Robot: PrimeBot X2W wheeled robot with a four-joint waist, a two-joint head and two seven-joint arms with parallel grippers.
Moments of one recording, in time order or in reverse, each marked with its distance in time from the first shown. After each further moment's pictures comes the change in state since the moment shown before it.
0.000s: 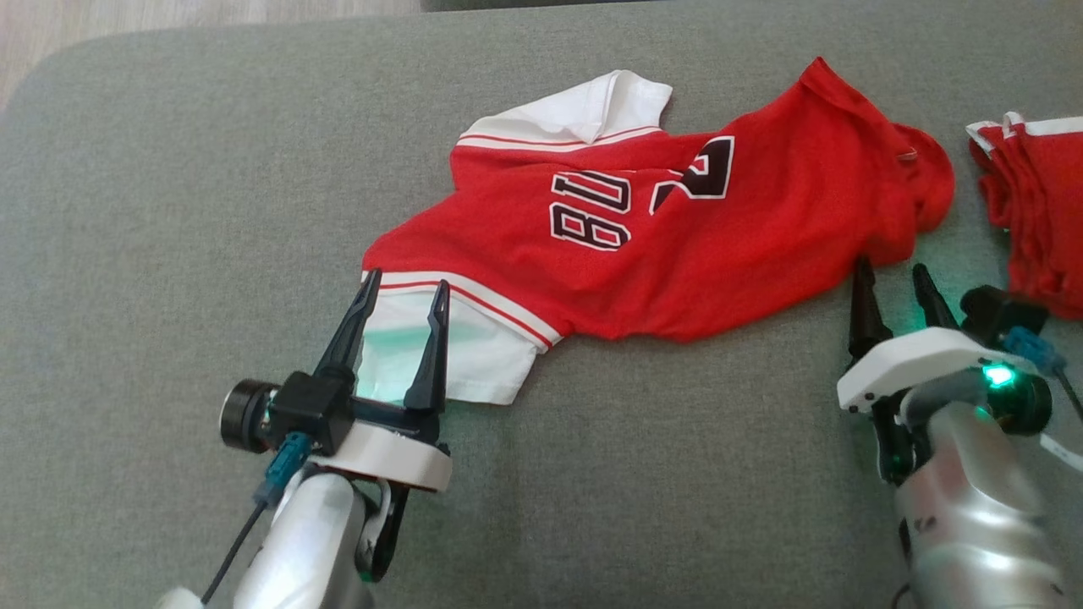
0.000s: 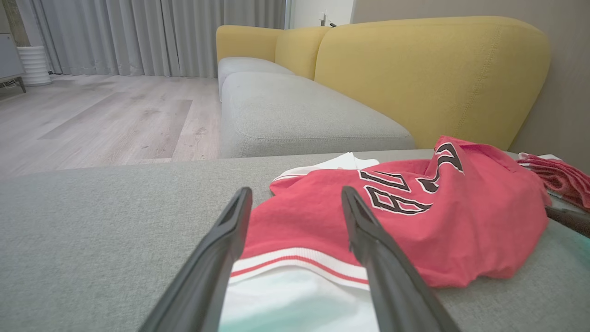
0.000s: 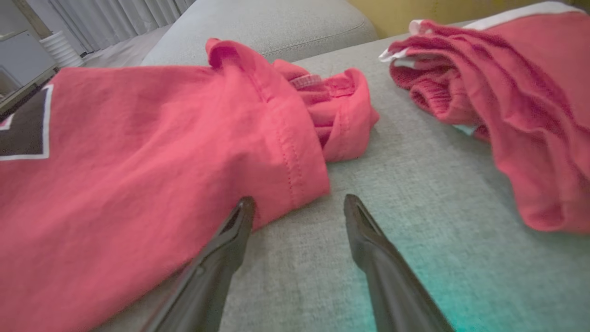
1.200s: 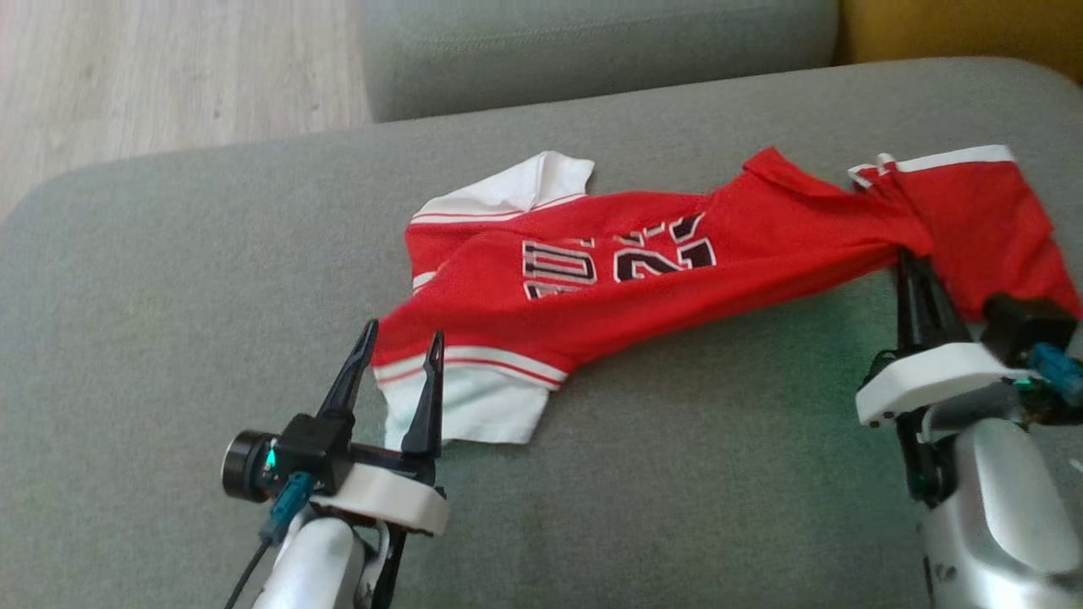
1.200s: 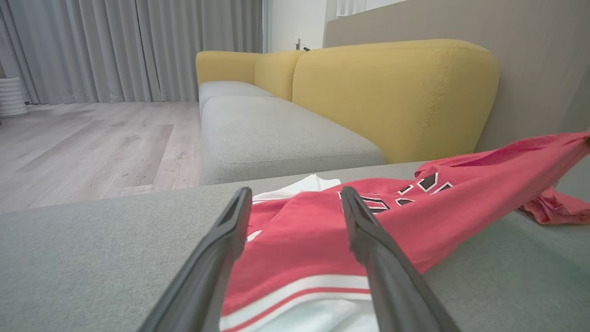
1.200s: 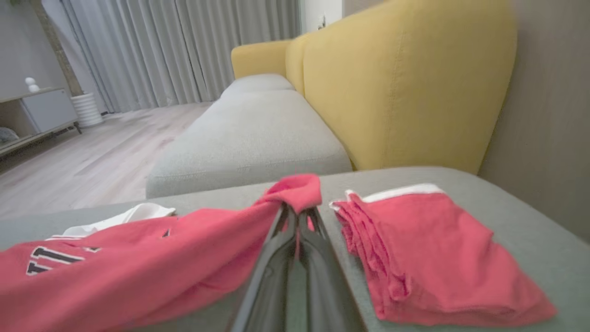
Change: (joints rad) left arm 0.071 0.002 0.002 0.024 -0.002 0.015 0.000; right arm 0.168 0.000 0.038 -0.364 -0.076 0.000 0.052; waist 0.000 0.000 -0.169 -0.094
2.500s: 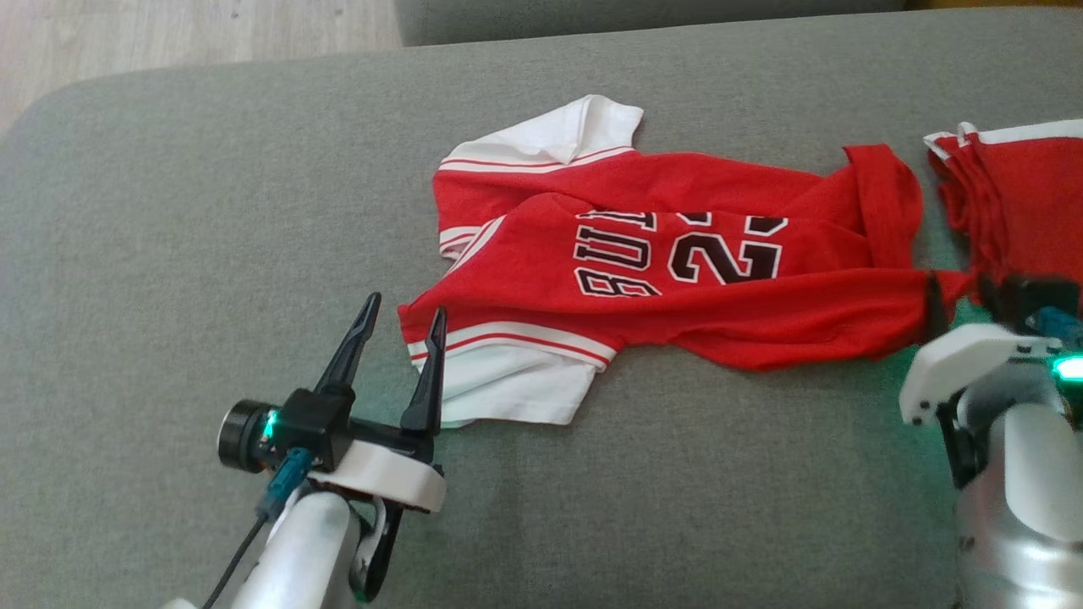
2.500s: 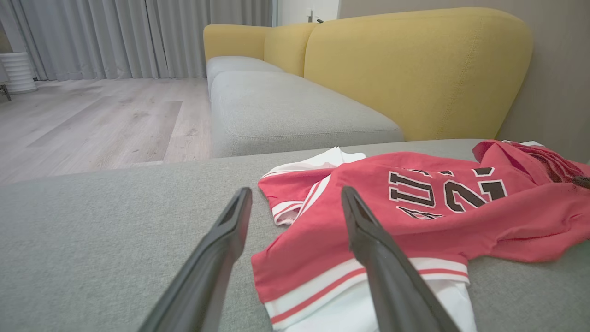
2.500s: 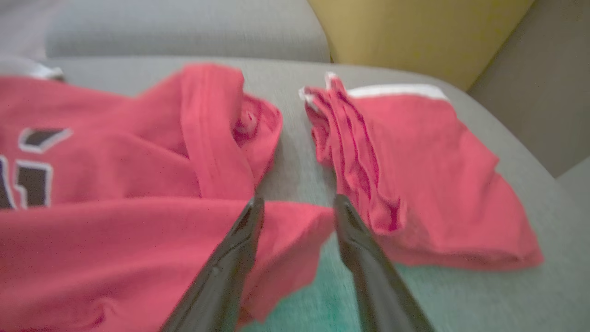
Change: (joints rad) left arm -0.050 0.022 -0.027 0.004 -0.008 -0.007 0.000; right arm -0.058 0.002 -0.204 0.058 -0.309 0.000 0.245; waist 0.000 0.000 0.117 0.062
